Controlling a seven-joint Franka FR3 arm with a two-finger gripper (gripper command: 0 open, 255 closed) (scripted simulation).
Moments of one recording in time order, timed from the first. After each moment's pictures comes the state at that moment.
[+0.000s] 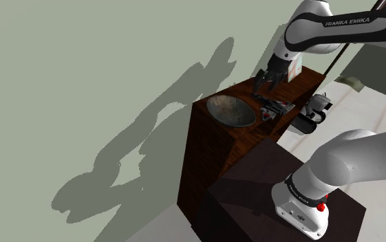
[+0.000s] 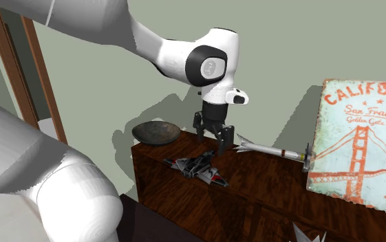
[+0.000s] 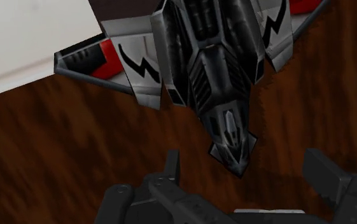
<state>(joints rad) -0.20 -0.58 -0.18 -2.56 0.02 2.00 -0.06</state>
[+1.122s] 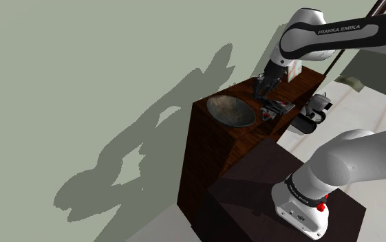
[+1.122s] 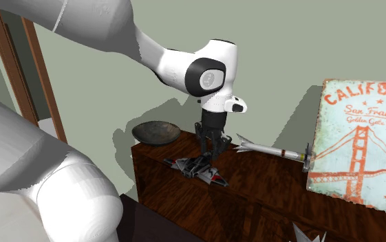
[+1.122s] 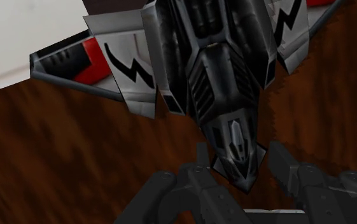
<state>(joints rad) -0.20 -0.55 -0.18 -2.61 0.02 2.07 -0.06</state>
